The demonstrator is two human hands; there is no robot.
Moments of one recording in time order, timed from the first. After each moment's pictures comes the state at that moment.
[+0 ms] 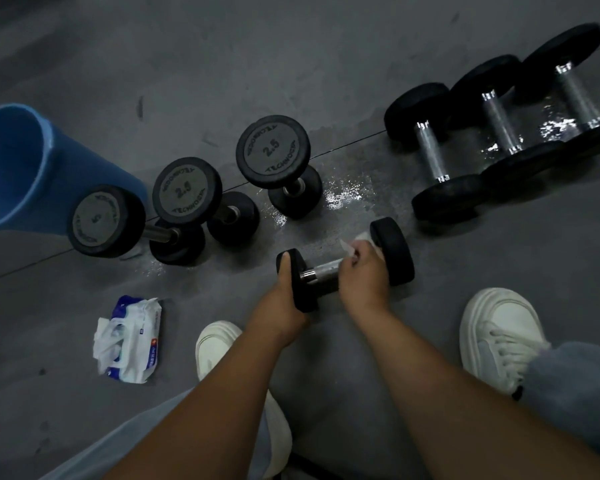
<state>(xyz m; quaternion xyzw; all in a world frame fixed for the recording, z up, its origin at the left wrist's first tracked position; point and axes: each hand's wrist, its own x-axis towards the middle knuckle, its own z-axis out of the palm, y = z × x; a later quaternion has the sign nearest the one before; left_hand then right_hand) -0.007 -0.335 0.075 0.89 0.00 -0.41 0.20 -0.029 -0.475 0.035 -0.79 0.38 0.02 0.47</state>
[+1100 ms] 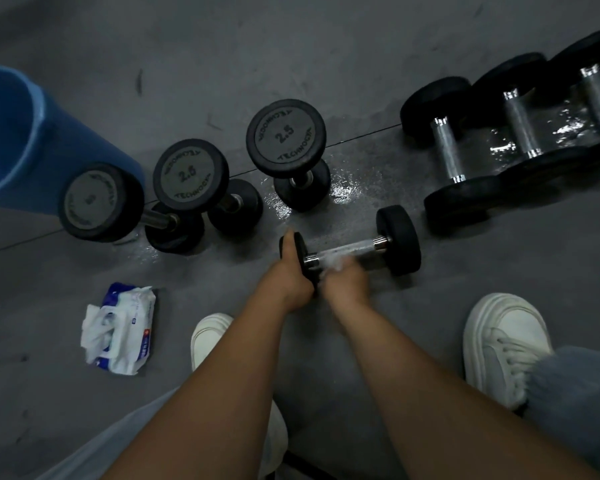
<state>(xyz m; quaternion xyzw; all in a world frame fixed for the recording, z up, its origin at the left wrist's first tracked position) 0.029 -0.341 0.046 0.89 0.00 -0.40 0.23 -0.014 -0.438 0.024 -0.63 0.47 0.10 0.61</state>
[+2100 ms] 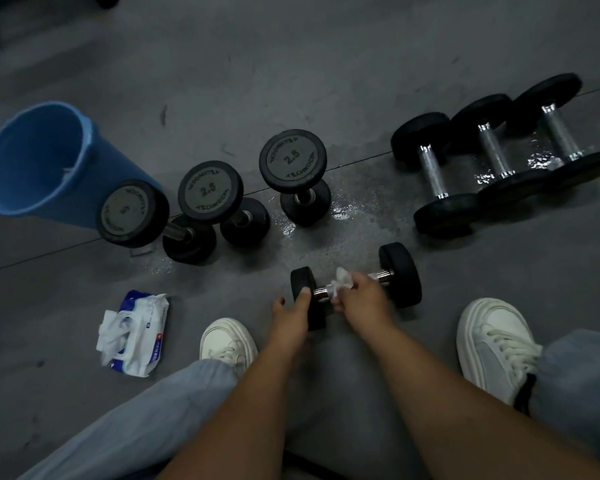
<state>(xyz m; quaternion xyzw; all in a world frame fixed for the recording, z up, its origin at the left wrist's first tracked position) -0.047 -0.333 0.065 0.71 0.35 -0.35 0.50 -0.060 -0.459 0.044 -0.72 0.37 0.12 0.58</state>
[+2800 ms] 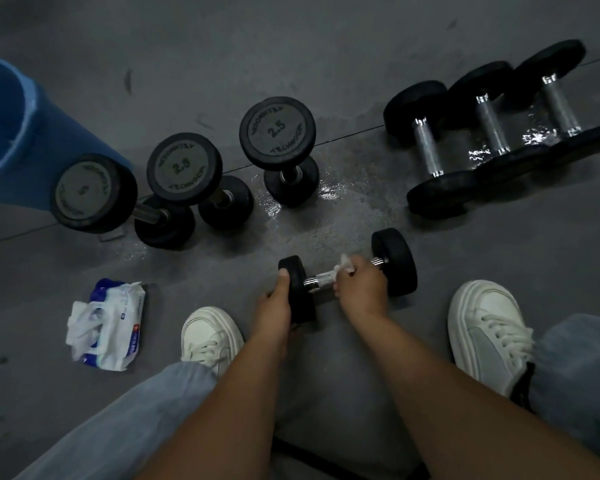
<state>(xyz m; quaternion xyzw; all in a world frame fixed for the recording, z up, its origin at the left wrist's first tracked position) -0.046 -0.326 0.038 0.64 0.41 -0.34 0.56 -0.055 -0.460 0.031 -0.74 0.42 0.10 0.52</state>
